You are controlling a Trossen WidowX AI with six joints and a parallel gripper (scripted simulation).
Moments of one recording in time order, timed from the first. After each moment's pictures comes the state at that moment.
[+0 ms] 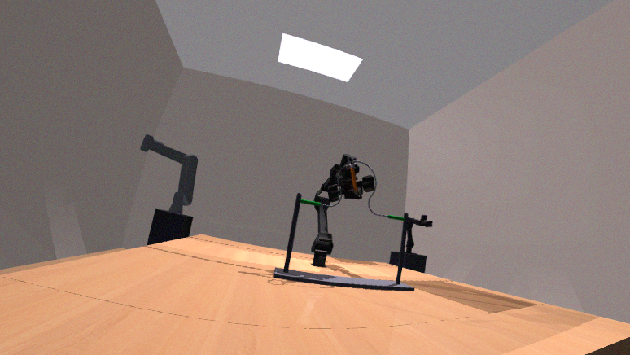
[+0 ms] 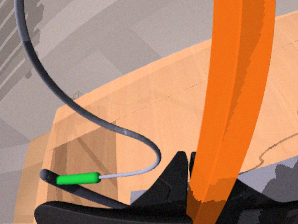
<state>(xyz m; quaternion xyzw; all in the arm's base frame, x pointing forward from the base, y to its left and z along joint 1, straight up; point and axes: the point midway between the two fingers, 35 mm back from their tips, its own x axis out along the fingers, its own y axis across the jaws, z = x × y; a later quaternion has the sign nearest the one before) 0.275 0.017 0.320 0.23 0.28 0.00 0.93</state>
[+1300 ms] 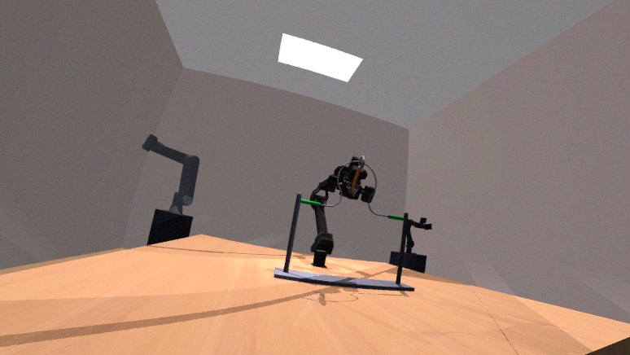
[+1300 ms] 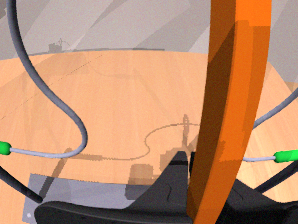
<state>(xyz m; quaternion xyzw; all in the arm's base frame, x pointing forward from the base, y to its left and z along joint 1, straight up) 0.274 -0.005 0.315 -0.03 0.28 -0.10 0.95</state>
